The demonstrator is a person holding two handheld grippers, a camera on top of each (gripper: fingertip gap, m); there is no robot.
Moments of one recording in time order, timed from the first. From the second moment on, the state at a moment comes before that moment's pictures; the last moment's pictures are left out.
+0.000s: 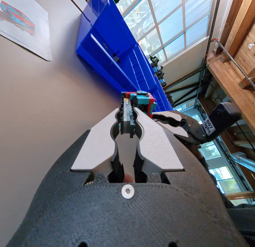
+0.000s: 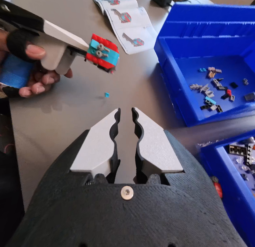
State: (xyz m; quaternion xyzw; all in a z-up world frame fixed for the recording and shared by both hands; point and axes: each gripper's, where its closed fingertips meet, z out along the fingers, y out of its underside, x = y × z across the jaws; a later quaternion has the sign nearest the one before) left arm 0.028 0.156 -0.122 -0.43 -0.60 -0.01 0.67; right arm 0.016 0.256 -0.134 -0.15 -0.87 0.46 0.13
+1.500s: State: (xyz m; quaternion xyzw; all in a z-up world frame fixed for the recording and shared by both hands) left arm 0.035 0.091 -0.118 -0.36 -0.63 0.00 0.69; right arm 0.041 0.159 -0.174 -0.09 -0.91 0.40 0.10
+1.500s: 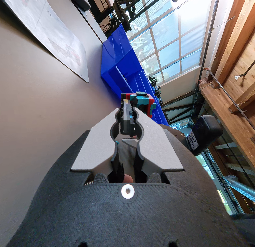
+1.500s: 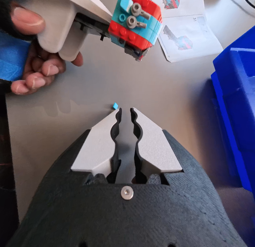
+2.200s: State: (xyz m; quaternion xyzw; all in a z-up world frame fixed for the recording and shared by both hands) left arm 0.036 0.089 -0.116 -0.35 -0.62 0.00 0.70; right arm 0.055 0.140 -0.168 -0.04 -0.90 0.41 0.14
